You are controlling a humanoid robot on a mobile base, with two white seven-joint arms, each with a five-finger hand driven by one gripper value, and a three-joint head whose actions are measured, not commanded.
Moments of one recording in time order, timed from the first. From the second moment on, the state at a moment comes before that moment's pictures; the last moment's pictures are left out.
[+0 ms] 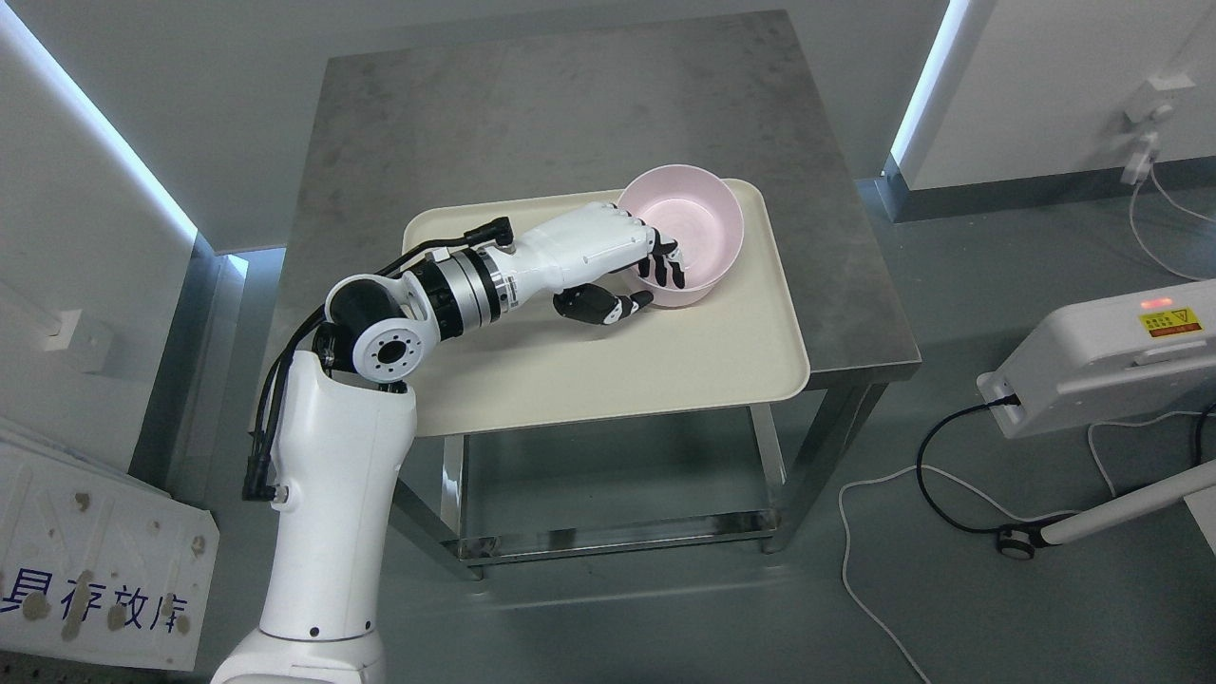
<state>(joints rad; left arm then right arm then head) -0.67 0.01 -0.08 -1.44 -0.77 -0.60 -0.90 0.04 0.00 0.00 0.00 0.00 -0.25 0.00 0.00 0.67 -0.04</state>
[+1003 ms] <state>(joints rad) -0.73 0.00 0.10 -1.48 -0.44 -0.65 -0.96 0.04 0.00 0.00 0.00 0.00 -0.25 0.00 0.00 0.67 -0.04</state>
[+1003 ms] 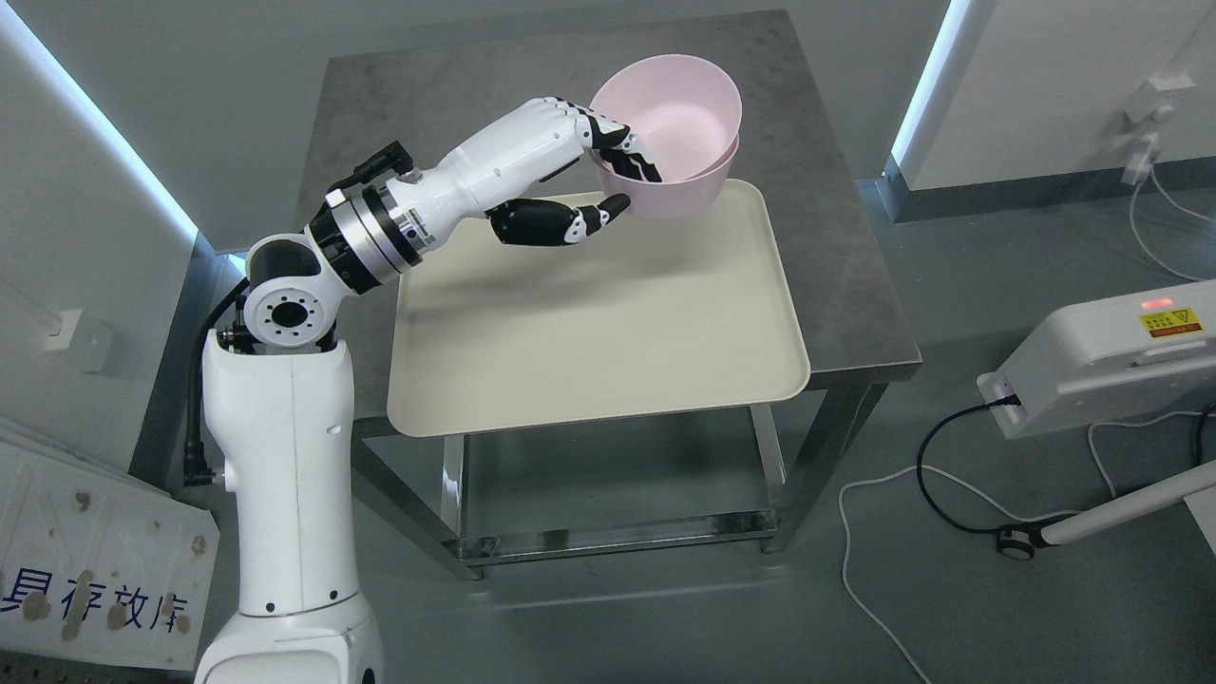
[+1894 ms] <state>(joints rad) -0.72 0.00 0.16 -1.53 -0.39 -0.65 -0.96 0.04 0.00 0.00 0.00 0.00 -0.25 0.00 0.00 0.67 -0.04</state>
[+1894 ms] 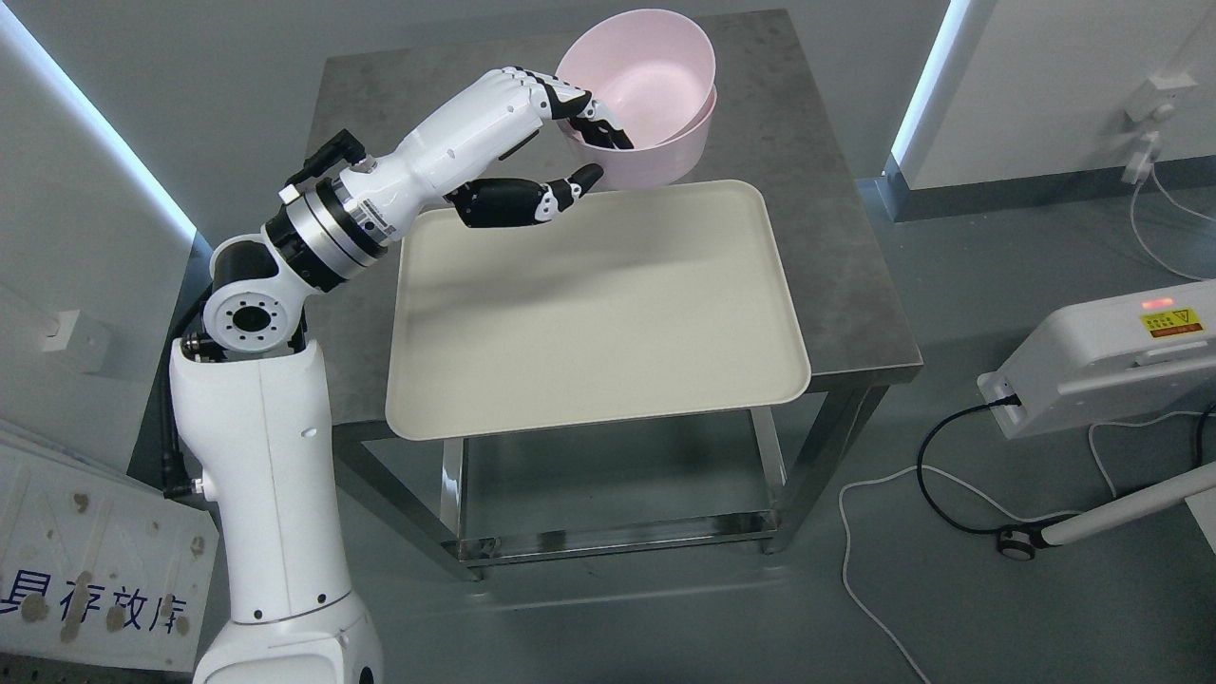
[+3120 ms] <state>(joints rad) -0.70 0.00 0.21 -1.56 -0.39 -0.65 -0.96 0.04 0.00 0.00 0.00 0.00 -0.25 0.00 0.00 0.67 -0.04</state>
